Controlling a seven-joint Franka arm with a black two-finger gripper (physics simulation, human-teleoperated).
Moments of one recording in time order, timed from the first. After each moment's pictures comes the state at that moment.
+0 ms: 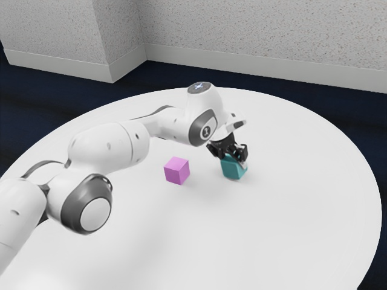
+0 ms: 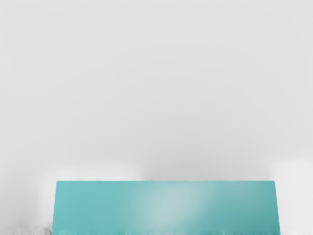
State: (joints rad) arm -0.17 1.10 -0.03 -0.84 -0.09 2.20 -0.11
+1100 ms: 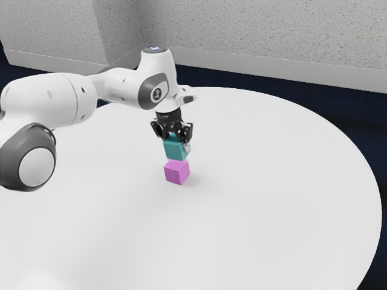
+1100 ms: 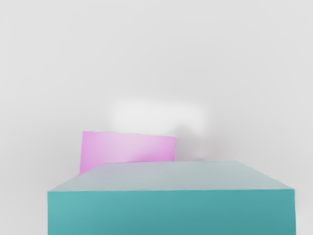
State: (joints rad) arm -0.04 0.66 0.00 -1.30 0.02 2.02 -0.10
